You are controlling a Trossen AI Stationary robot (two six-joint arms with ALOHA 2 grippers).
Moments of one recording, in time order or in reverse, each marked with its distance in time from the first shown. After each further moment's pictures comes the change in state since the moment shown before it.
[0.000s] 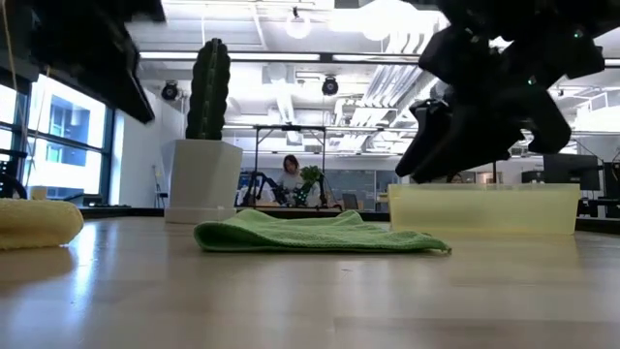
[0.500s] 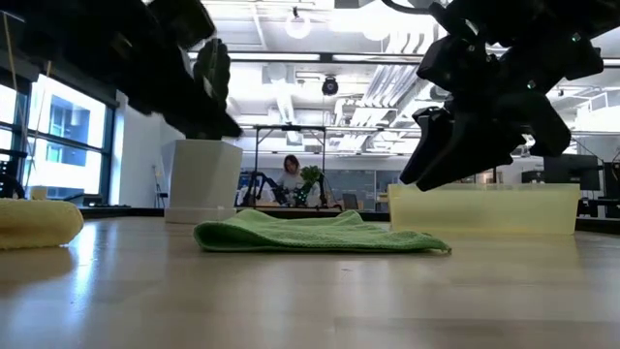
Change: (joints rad) left arm 0.150 0.174 -0.282 1.189 0.385 0.504; right arm -0.008 0.000 0.000 -0.039 -0.006 0.040
